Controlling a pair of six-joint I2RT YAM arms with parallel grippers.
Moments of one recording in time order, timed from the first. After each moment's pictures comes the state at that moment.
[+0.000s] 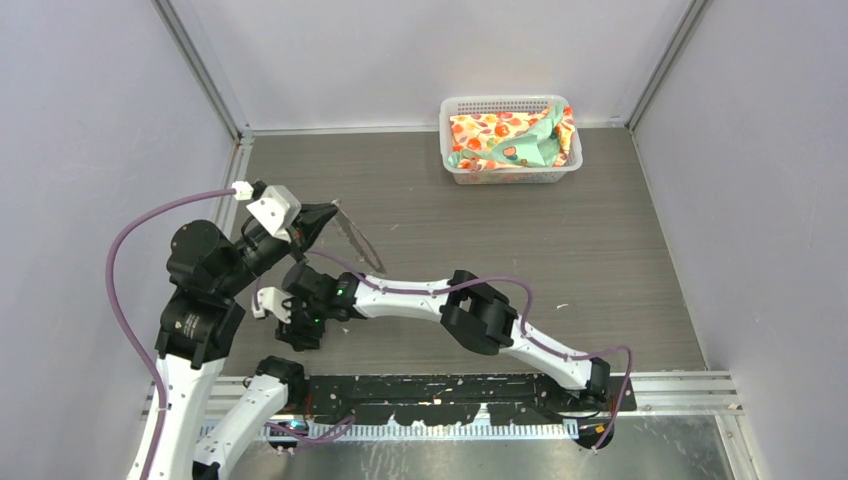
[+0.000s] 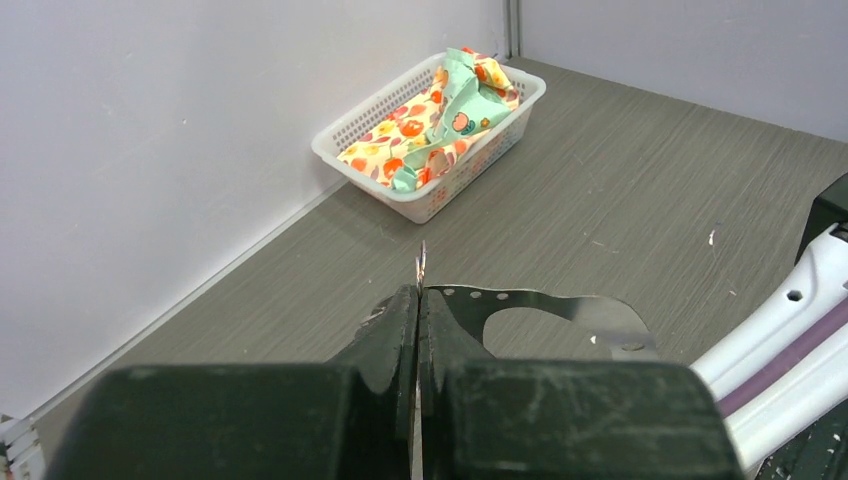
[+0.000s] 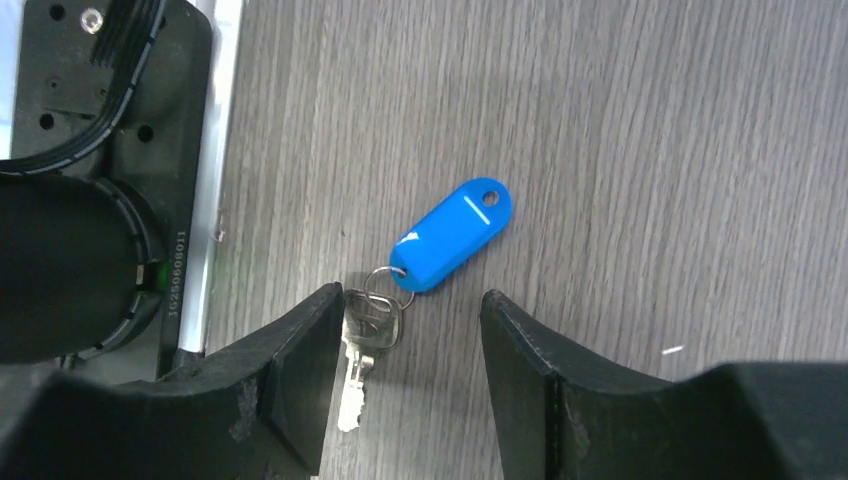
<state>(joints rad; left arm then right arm) -0.28 0.67 1.12 -0.42 0.50 0.18 1.28 2.52 2.10 -0.33 -0.39 -0.23</state>
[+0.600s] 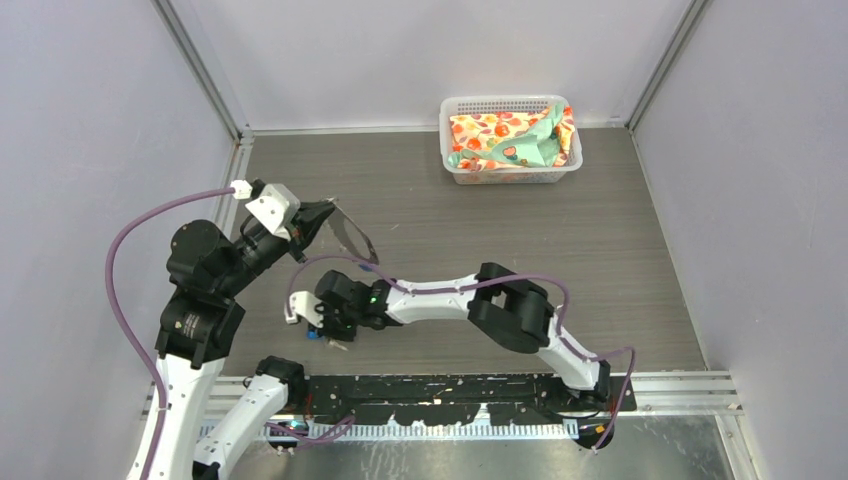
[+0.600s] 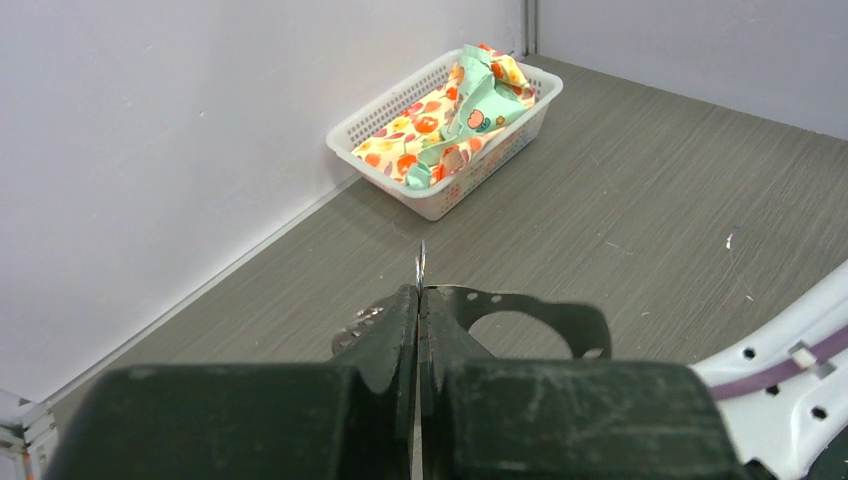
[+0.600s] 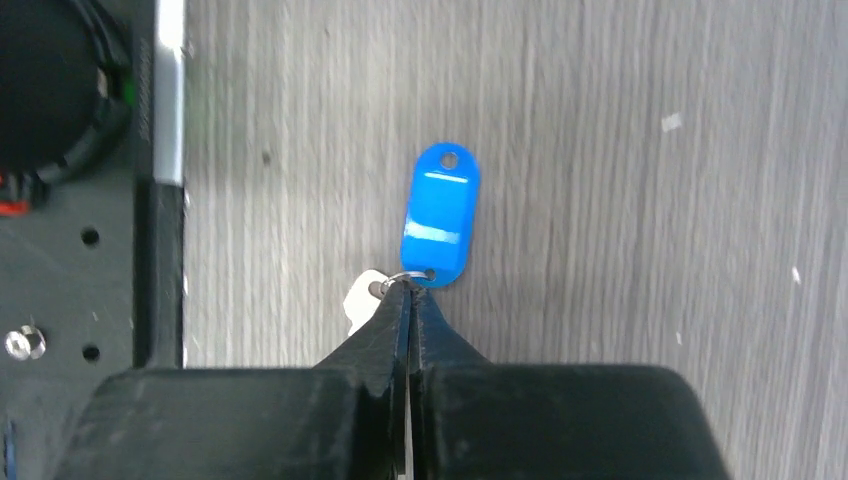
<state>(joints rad) -0.28 0.67 1.12 -0.42 0.47 0.18 1.27 2.27 1.67 -0.17 -0.26 -0.27</state>
